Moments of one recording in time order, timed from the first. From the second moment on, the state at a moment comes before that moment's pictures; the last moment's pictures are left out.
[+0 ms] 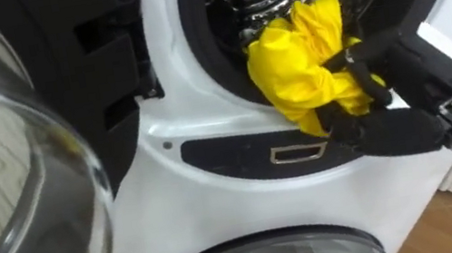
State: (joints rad) left arm 0.30 0.26 0.11 1.04 0.23 0.08 0.10; right arm 0.07 -0.48 -0.15 -0.50 0.19 0.08 0.35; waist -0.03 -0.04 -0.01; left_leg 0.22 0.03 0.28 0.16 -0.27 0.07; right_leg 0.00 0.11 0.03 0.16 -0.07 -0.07
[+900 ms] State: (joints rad) left arm 0.22 0.30 0.11 1.13 0.24 0.06 0.04; right arm 0.19 -0.48 -0.30 -0.48 0.20 0.10 0.46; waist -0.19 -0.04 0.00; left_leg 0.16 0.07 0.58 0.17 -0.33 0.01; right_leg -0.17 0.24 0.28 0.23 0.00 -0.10
